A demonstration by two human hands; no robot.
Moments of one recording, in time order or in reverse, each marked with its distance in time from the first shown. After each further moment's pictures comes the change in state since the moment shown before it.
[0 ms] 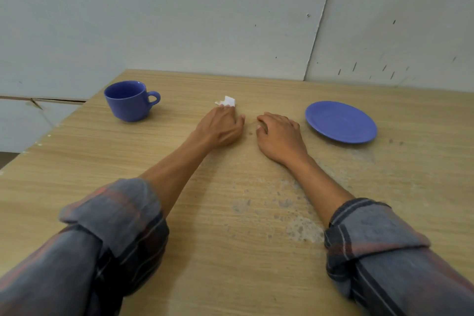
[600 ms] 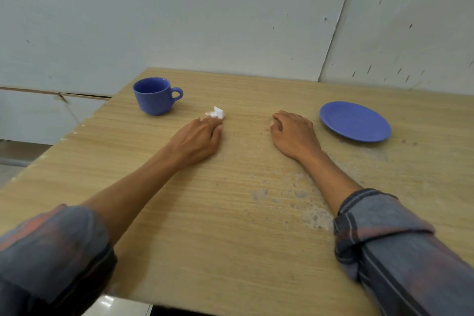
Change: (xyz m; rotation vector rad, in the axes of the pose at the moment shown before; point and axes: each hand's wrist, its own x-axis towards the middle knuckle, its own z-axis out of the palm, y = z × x) left_hand -0.076 -0.061 -0.029 0.008 0.012 0.094; right_hand -0.003 -0.007 -0.005 -0.042 -0.050 0.018
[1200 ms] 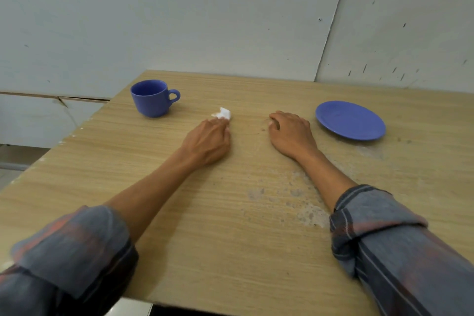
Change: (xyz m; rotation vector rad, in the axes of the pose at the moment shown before) left_hand 0.009 0.031 0.011 0.026 0.040 -0.053; right_hand -0.001 0.002 -0.001 0.037 0.035 -0.011
